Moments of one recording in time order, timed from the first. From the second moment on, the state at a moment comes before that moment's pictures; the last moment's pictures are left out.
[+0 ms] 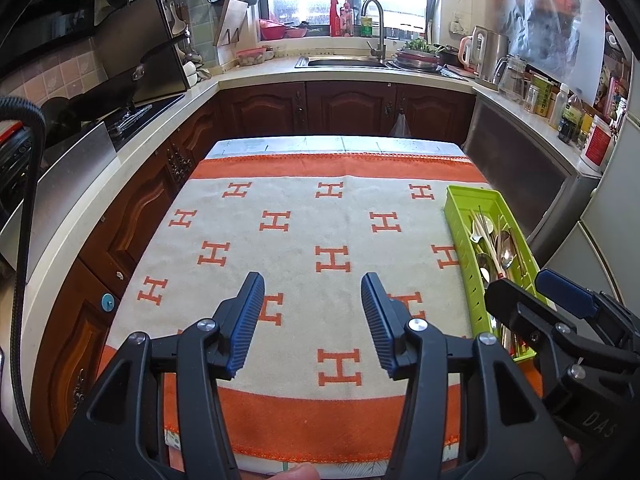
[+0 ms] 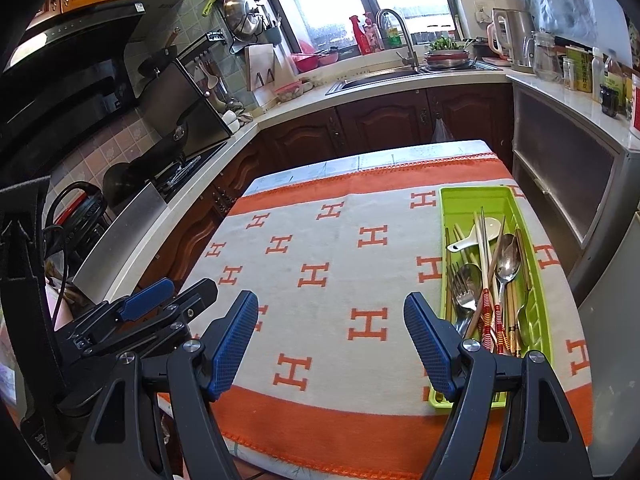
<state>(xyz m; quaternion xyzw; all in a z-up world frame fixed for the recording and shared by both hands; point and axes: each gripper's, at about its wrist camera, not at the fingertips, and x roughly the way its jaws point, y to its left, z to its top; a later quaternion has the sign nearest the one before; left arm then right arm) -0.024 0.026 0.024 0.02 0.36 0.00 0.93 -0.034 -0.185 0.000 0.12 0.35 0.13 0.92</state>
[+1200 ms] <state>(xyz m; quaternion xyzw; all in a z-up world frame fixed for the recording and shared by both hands) -0.021 0.025 0.009 0.02 0.38 0.00 0.93 -0.033 -0.173 -0.007 0.12 0.36 0.14 0.91</state>
